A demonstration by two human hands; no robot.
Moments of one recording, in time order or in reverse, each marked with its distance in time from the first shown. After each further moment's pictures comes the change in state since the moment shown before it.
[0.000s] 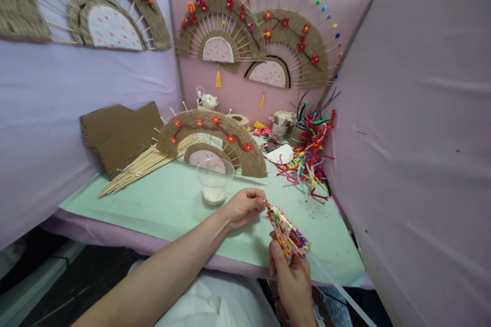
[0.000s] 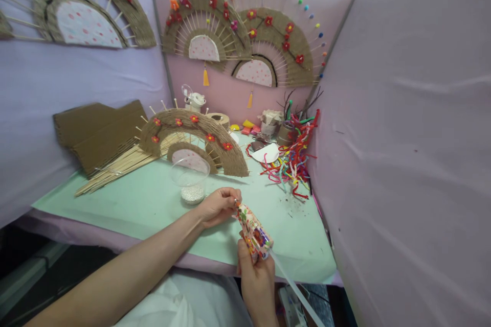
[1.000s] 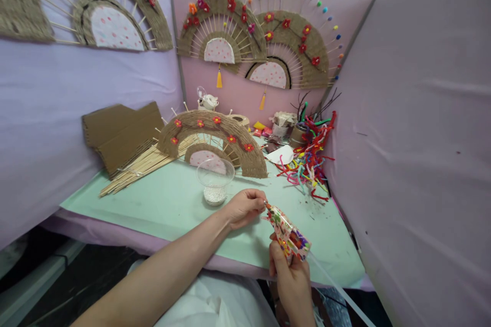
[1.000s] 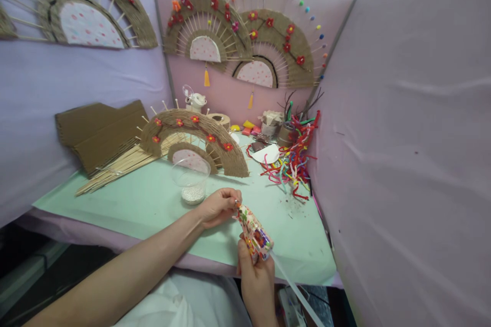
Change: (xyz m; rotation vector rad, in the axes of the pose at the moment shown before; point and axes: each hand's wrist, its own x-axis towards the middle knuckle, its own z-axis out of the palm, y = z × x) left_hand 0.000 -0.001 0.000 0.017 -0.017 0.006; right_hand 0.002 0.008 -0.001 -0.040 -0.034 -0.038
